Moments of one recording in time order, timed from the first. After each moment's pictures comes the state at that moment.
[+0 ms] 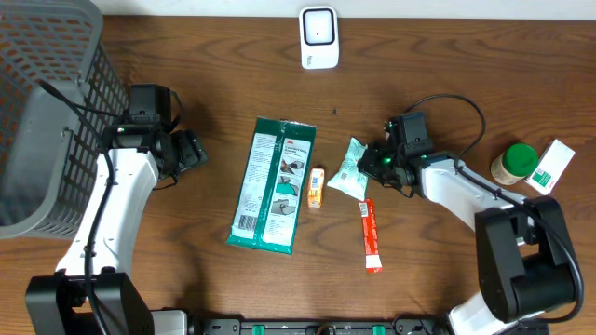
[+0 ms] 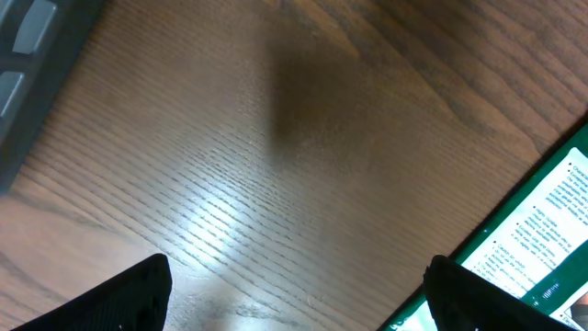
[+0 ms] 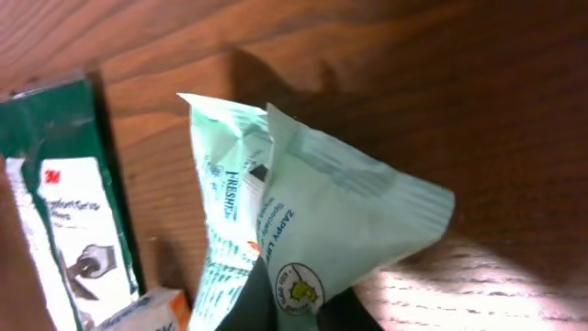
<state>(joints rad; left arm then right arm) 0.03 1.52 1.13 -0.89 -0.09 -0.46 0.27 1.76 0.88 -0.20 -0.30 0.69</state>
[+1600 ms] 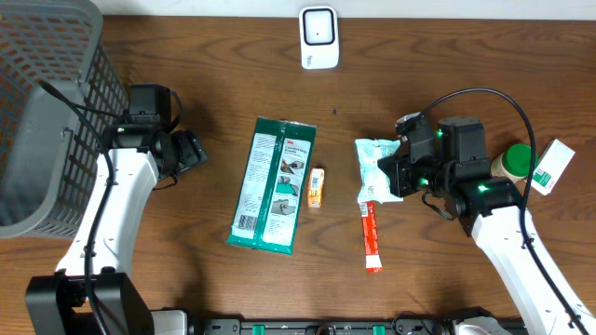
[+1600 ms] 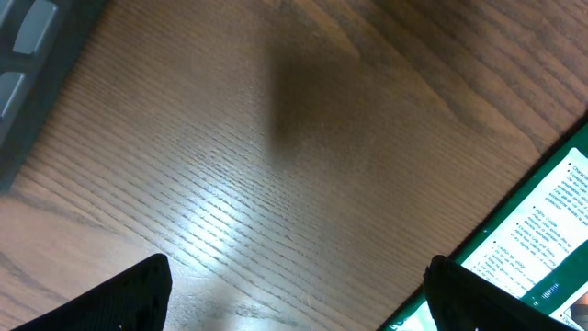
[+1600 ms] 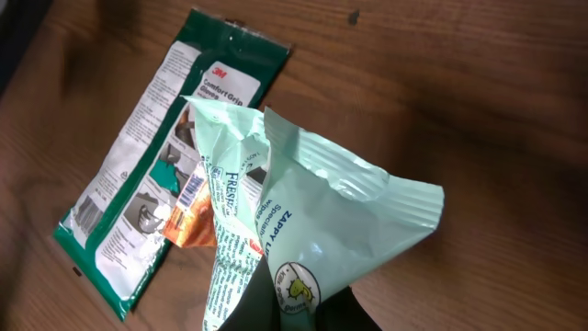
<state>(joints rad) 0.03 1.52 1.13 -0.89 -0.09 -0.46 0.19 1.26 0.85 -0.49 -0.42 0.04</state>
